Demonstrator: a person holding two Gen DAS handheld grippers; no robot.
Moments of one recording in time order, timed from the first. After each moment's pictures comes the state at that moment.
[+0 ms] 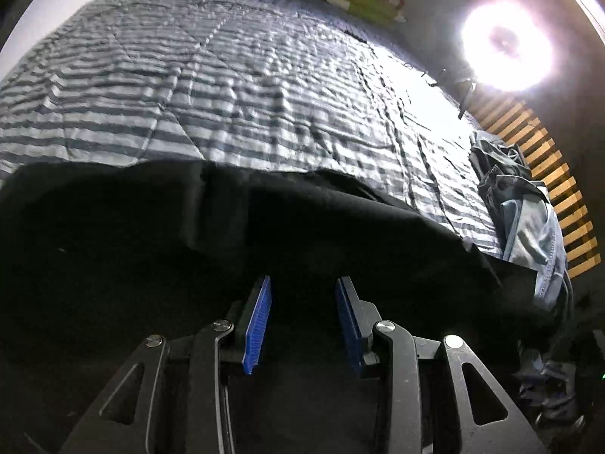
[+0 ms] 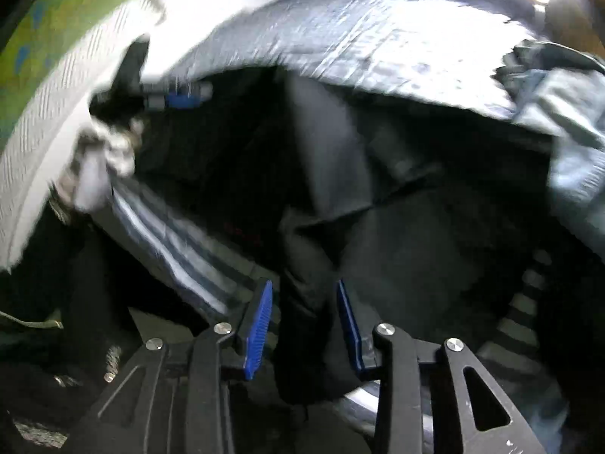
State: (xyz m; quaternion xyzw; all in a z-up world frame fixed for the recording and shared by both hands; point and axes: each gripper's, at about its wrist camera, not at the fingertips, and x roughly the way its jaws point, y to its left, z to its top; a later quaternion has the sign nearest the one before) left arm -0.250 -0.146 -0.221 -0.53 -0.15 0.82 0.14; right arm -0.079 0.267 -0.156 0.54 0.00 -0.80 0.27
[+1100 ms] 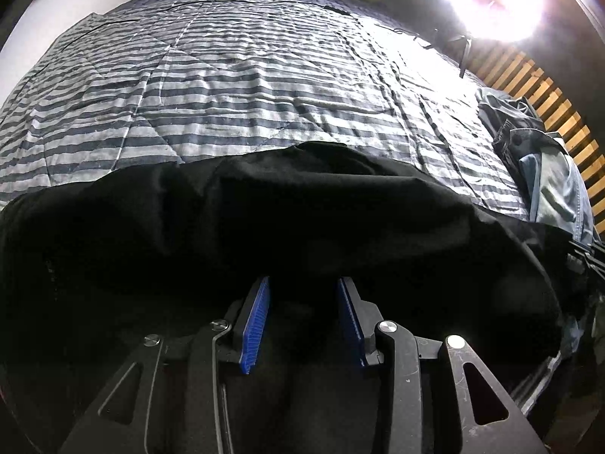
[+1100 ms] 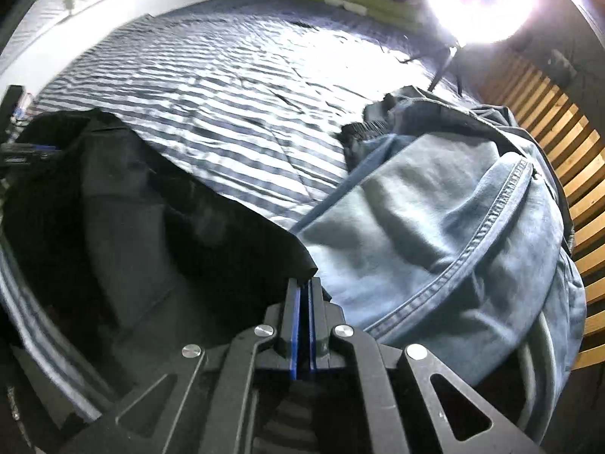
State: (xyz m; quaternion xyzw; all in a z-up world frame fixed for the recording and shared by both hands) left arm -0.258 -0.115 -0.239 -0.54 -0.06 0.83 0.14; right arm -0.185 0.323 -0.142 0.51 0.17 -0.84 0.07
